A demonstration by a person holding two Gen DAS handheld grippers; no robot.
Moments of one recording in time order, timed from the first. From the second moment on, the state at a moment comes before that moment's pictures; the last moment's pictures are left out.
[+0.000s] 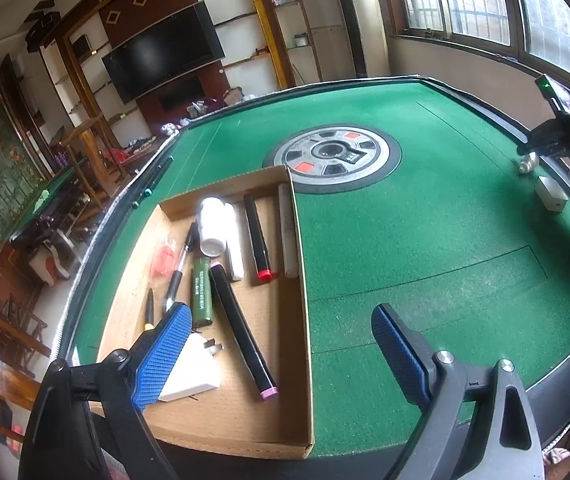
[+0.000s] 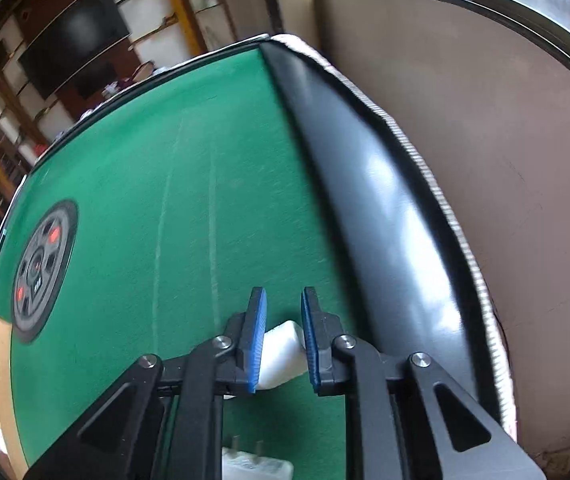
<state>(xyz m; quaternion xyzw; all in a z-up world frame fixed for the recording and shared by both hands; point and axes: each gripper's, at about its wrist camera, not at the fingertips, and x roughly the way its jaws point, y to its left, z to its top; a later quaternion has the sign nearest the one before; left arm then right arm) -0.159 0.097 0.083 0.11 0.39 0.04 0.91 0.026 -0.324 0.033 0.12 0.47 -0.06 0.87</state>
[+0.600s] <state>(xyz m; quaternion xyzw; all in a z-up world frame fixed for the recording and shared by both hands) -0.172 0.105 0.081 0.04 0.40 -0.01 0.91 -0.087 -0.222 0.083 0.06 0.43 0.11 0.89</state>
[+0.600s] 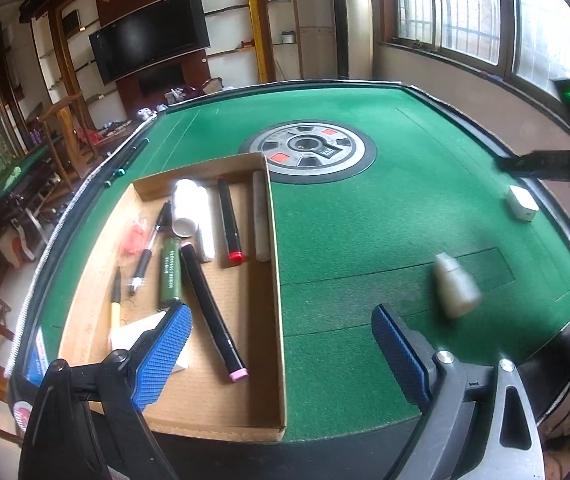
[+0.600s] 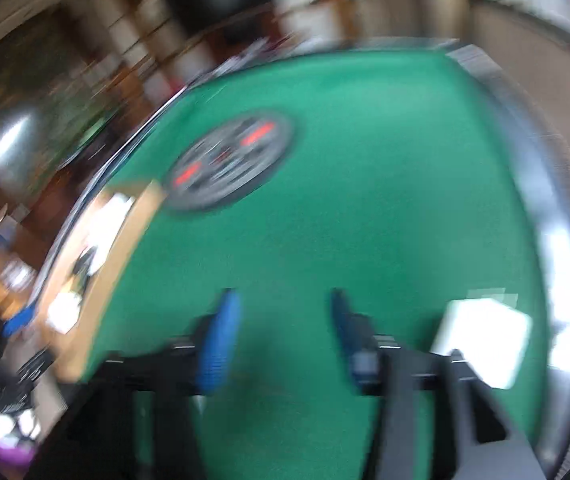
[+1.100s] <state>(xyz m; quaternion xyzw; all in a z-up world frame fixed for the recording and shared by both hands) -0.163 0.107 0.079 -0.01 0.42 -0.05 0.91 -0.077 -0.279 0.046 0.09 0.47 -0.02 0.88</state>
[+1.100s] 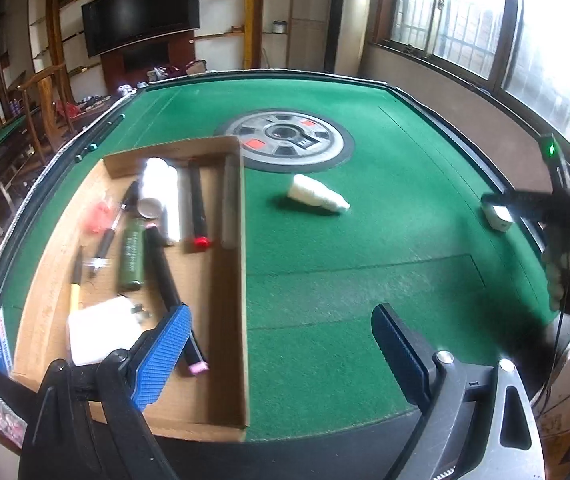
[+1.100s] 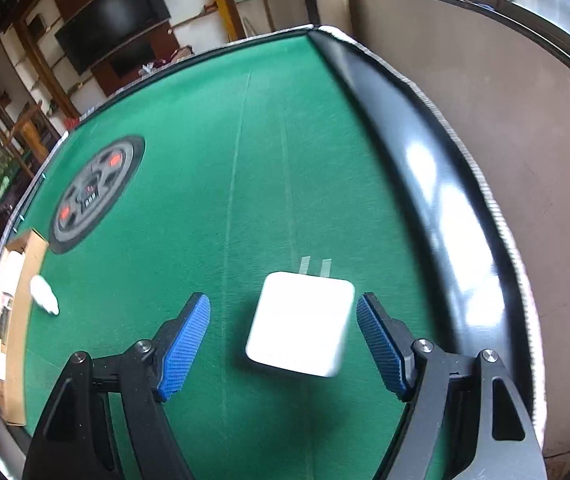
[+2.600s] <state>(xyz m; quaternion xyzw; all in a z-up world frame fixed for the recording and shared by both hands) 0.000 -0.033 0.052 0.01 0.44 -0.18 0.88 -0.062 -0.243 0.025 0.08 0.43 0.03 0.90</state>
